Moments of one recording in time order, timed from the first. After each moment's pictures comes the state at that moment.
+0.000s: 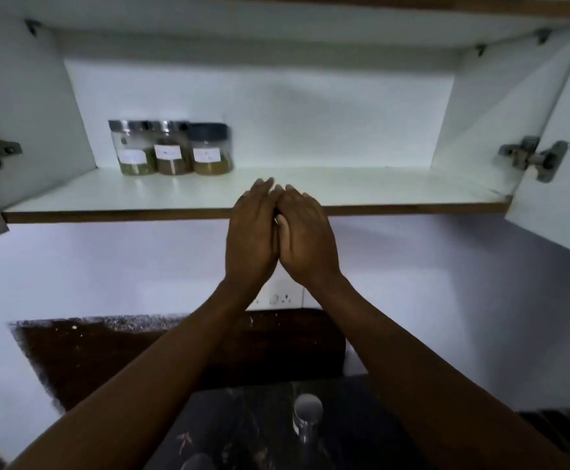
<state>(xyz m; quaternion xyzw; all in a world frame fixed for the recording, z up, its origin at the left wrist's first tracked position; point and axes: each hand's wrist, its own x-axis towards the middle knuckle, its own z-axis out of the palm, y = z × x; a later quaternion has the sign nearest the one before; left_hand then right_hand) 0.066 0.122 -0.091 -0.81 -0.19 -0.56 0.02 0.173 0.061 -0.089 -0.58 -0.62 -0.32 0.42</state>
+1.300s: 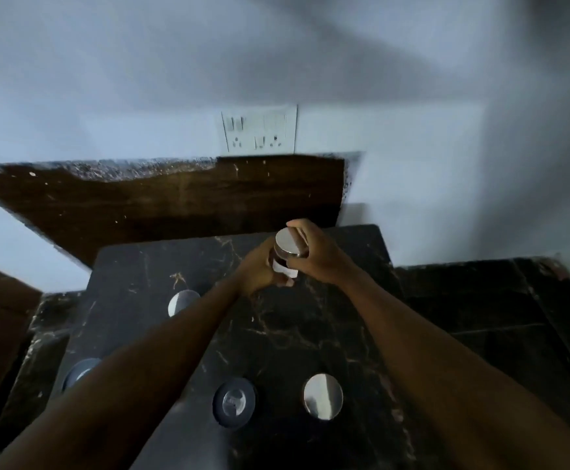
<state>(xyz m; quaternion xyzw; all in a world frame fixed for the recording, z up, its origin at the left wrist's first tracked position) 0.049 0.061 -0.456 -0.81 -0.31 -0.07 -0.49 0.214 -0.038 -0.432 -0.71 -0.57 0.26 0.33</state>
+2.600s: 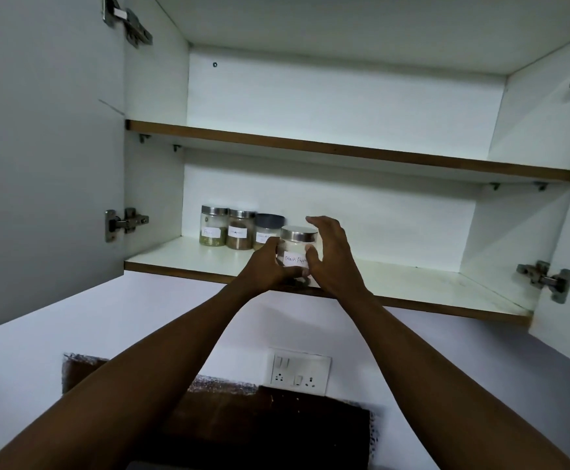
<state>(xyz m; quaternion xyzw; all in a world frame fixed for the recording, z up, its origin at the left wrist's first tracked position) 0.005 0.164 0.000 -0.80 -0.28 -0.44 -0.31 0.152 0.066 0.023 -0.53 -0.66 -0.18 0.49</state>
